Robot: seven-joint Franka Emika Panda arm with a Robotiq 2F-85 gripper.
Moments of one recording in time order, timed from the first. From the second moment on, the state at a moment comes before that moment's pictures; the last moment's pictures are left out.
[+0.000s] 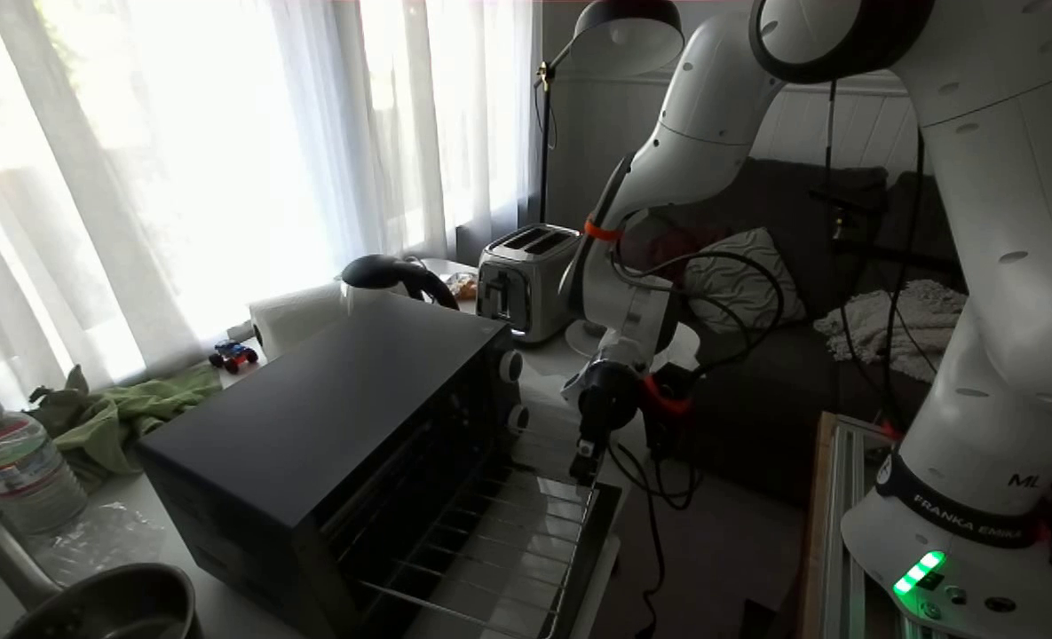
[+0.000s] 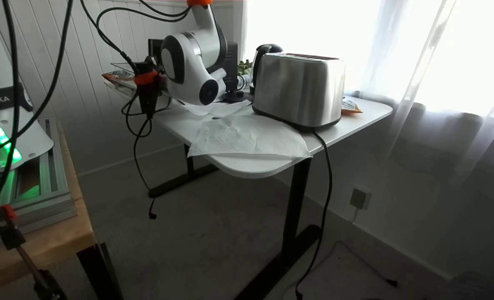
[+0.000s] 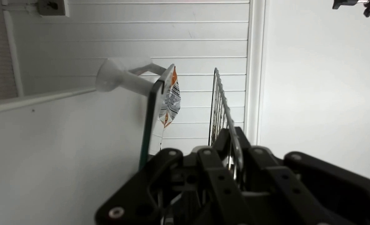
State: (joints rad) arm -0.09 0.55 -0.11 -2.38 1.21 1.45 -1.40
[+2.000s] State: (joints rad) arm -0.09 0.55 -0.12 -2.44 1.26 1.44 -1.42
